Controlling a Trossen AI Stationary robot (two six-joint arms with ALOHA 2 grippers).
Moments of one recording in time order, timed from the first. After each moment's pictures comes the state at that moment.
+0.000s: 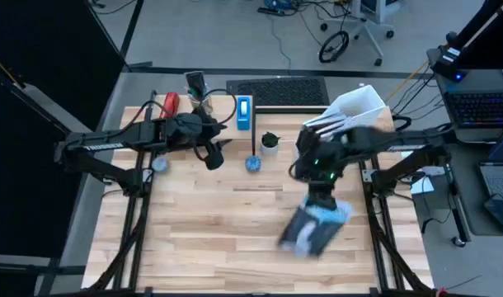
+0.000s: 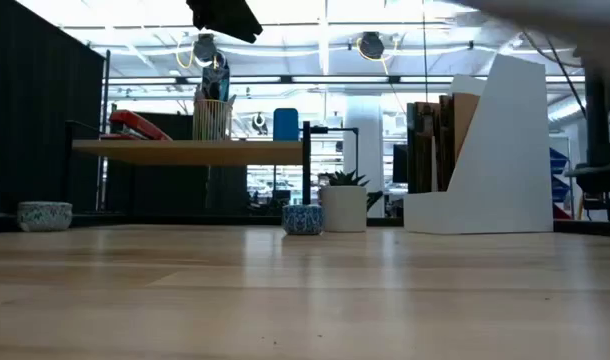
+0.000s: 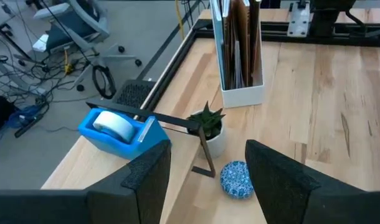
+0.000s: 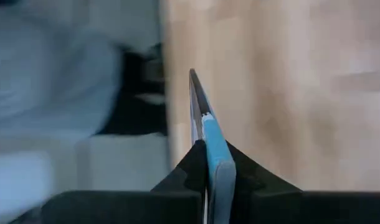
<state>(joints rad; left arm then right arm) 0.14 1.21 1.23 -0.57 -0.29 0.04 0.13 1.42 1.52 -1.14 -0.58 0.45</state>
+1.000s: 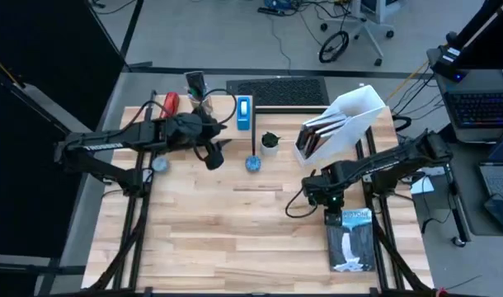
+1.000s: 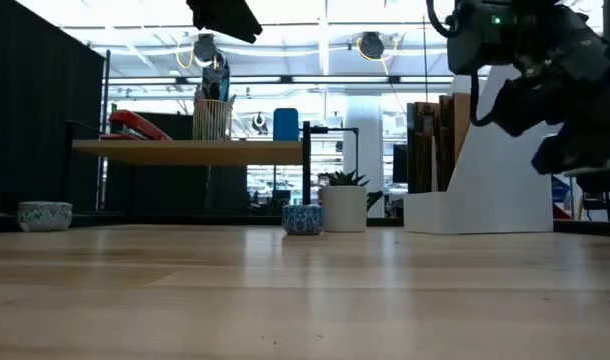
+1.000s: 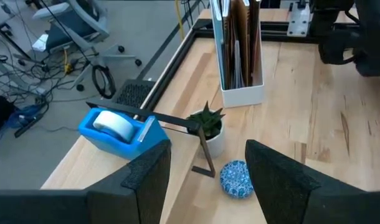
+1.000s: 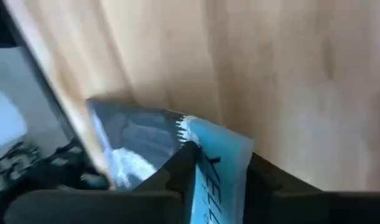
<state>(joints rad) 0.14 1.21 1.23 -0.57 -0.29 0.04 0.14 1.41 0.79 -0.94 -0.48 0.37</state>
